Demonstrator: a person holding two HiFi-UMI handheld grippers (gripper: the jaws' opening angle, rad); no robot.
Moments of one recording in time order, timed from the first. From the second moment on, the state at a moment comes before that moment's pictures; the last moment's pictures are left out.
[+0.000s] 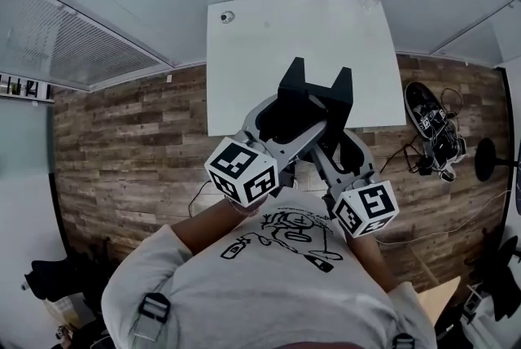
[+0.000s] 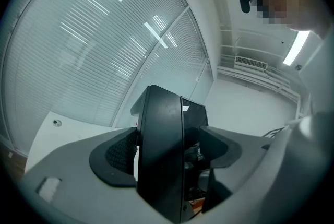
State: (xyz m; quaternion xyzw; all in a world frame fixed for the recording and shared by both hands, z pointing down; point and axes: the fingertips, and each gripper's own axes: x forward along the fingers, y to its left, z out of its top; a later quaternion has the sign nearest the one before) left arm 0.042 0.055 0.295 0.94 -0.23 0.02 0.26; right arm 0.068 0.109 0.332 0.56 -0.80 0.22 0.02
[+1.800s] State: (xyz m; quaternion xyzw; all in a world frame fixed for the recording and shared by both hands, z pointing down) left arm 0.041 -0.124 0.306 0.89 -0.37 -0.02 0.27; right arm 0.083 -0.080 0.342 0.43 -0.87 0.23 0.06
